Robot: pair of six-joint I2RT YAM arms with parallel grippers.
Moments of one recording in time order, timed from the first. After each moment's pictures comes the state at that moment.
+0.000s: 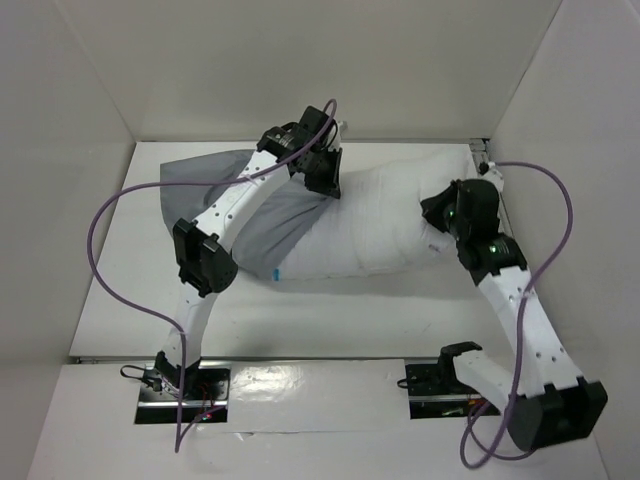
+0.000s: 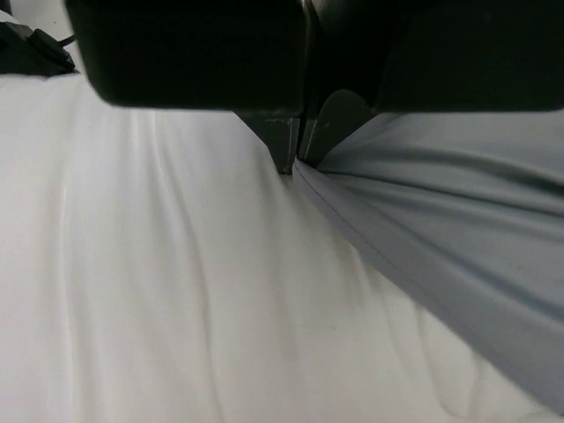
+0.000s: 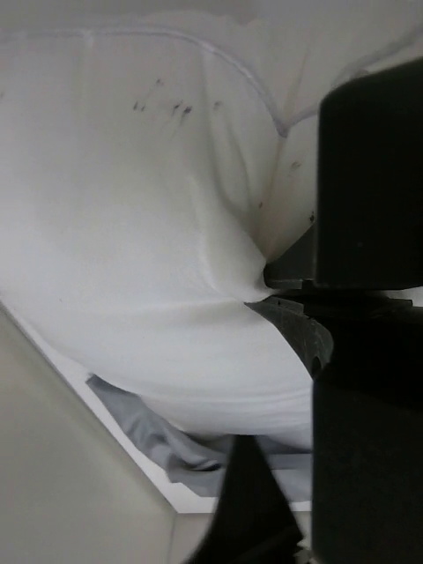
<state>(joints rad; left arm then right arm) -0.61 2.21 2.40 -1.10 0.18 -0.40 0.14 1.02 1.01 -0.42 0.09 0.72</state>
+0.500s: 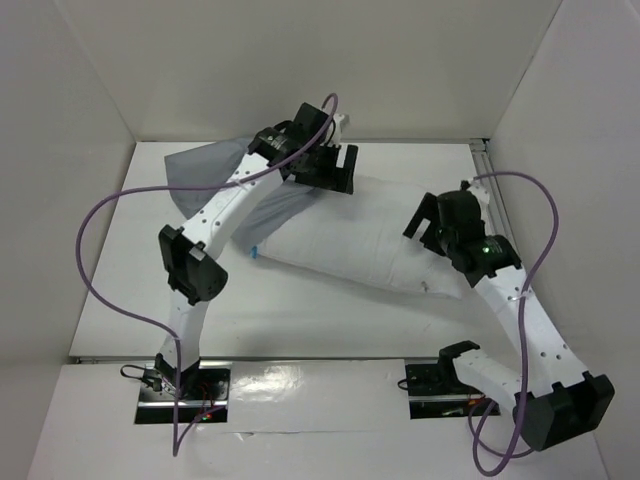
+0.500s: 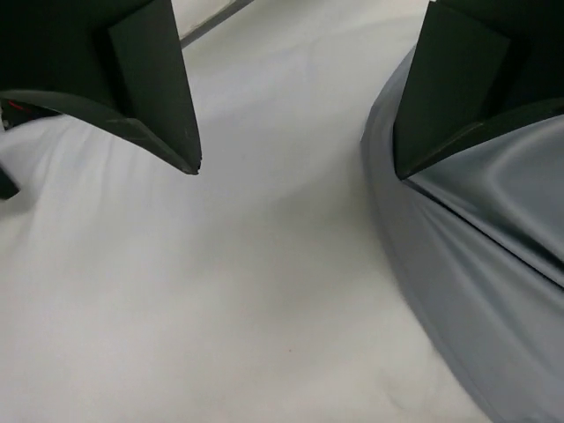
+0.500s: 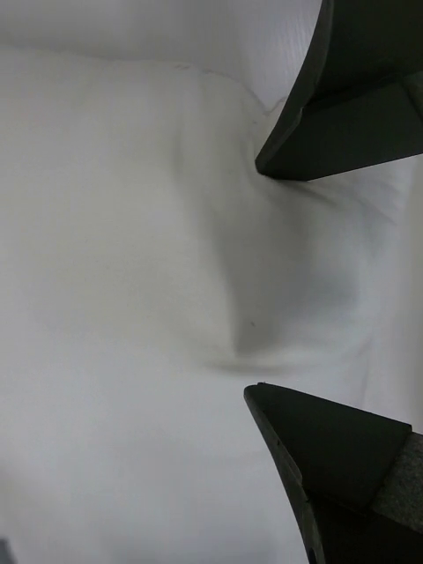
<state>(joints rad) -0.62 2.11 2.34 -1.03 0.13 -0.33 0.28 0.96 0.96 -0.73 0.26 0.68</state>
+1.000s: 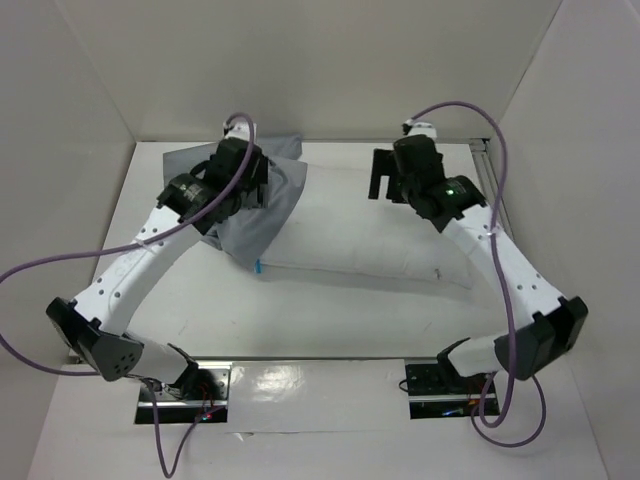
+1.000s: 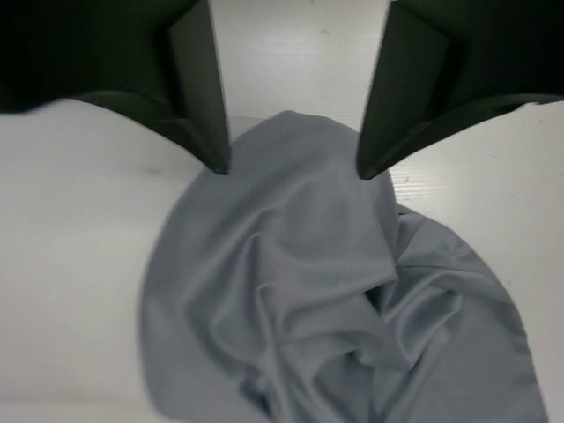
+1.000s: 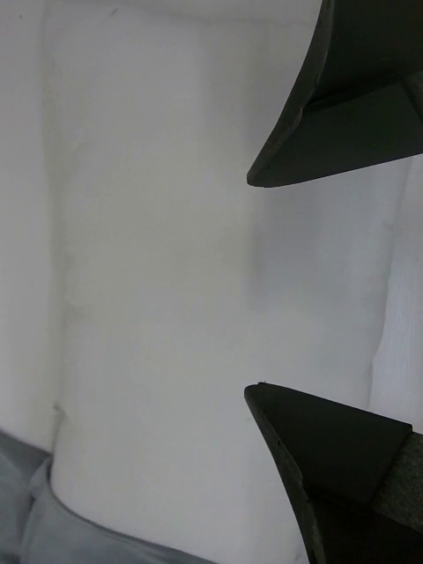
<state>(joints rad) -0.59 1.44 1.74 -0.94 -0.43 -0.33 0.44 1.32 1.46 -0.73 0.36 0.39</state>
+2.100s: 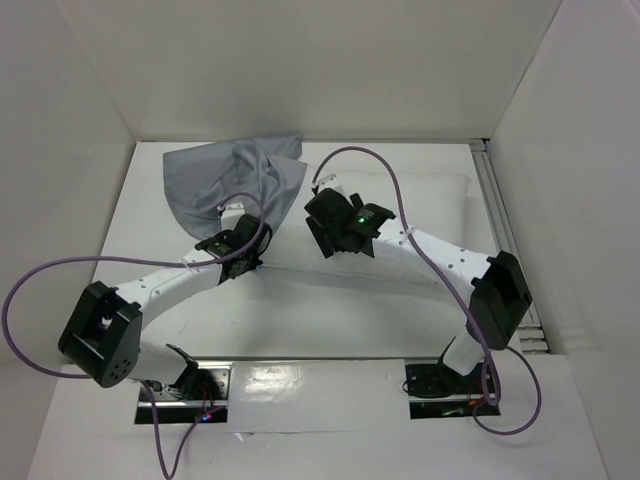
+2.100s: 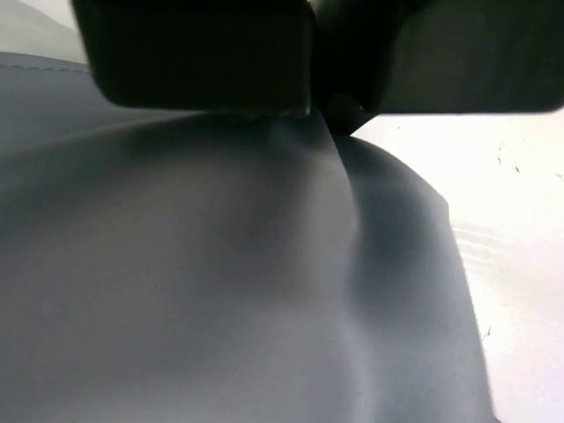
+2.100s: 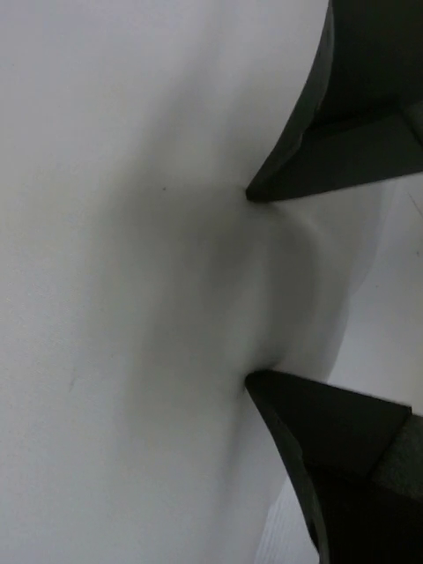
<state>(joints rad) -0.55 1.37 0.83 -0.44 -0.50 -0.74 0.85 1.61 1.38 -0.75 0.52 0.25</state>
